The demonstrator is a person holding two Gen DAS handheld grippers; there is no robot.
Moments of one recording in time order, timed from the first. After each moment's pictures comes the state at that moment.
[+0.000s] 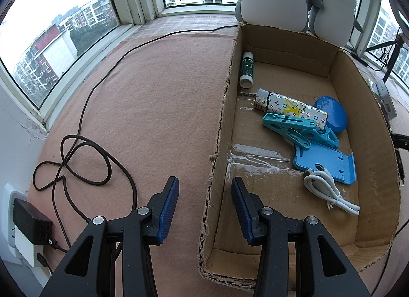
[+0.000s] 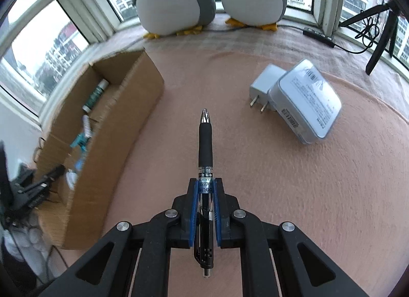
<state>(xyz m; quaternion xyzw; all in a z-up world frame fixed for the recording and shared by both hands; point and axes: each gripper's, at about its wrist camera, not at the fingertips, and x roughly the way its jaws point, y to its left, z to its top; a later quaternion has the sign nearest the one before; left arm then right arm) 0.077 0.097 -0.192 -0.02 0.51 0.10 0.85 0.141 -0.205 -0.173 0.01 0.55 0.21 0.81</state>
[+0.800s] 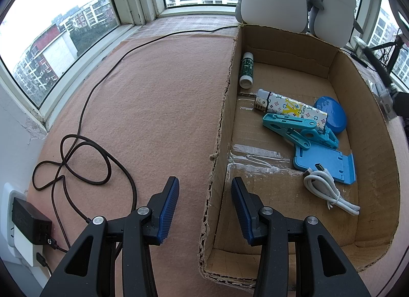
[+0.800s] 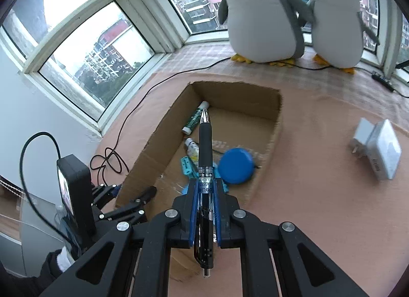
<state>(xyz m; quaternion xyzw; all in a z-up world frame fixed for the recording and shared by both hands) 0.077 0.097 -0.193 -0.02 0.51 0.10 0.85 0.119 -0.094 -0.117 0.05 0.51 0.32 0.79</state>
